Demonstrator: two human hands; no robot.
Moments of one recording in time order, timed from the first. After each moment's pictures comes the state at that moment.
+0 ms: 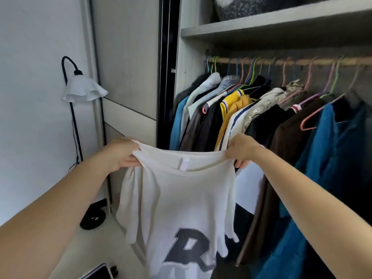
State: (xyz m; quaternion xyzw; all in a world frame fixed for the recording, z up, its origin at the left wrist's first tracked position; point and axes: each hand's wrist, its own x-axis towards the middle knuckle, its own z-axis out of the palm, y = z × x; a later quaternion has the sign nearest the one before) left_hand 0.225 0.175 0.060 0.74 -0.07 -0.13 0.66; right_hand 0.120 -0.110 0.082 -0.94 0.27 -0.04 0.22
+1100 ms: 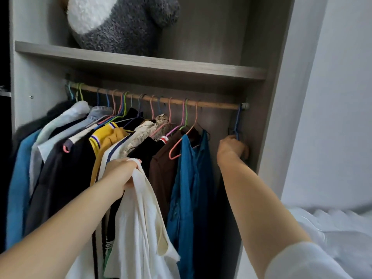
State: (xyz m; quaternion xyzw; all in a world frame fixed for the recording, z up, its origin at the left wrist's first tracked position) left_hand 0.136 -0.088 0.116 0.65 -0.22 -0.27 0.67; right_hand -0.037 -0.283 0.172 -0.71 0.65 -0.07 -0.26
